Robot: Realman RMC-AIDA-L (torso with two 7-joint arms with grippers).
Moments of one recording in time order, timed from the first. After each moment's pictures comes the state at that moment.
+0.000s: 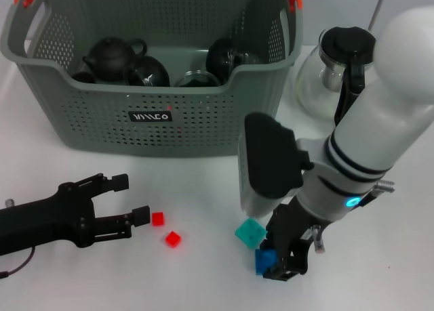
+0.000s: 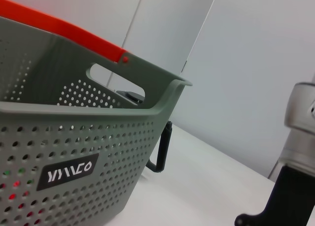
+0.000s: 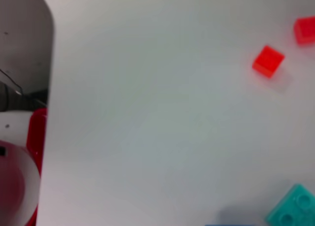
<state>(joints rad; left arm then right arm) -0.25 -2.09 -2.47 -0.70 -1.25 1.70 -1.38 0.86 2.10 -1.84 -0.98 -2.33 -1.42 2.16</state>
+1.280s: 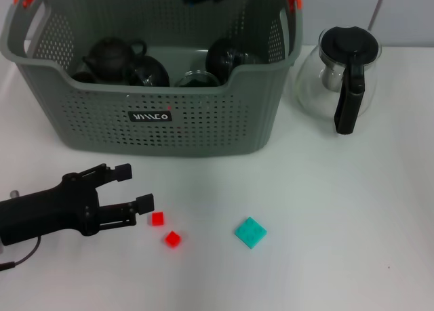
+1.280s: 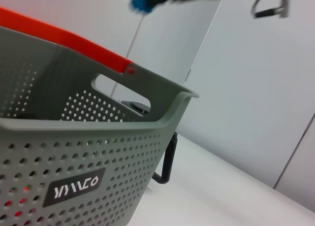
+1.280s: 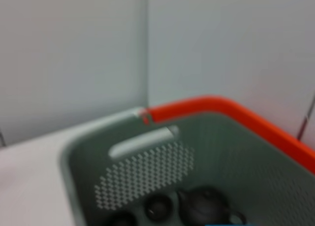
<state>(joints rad) -0.27 -2.09 -2.49 -0.68 -1.25 1.69 -1.38 1.09 2.09 -1.18 -1.04 -2.35 -1.16 2.37</state>
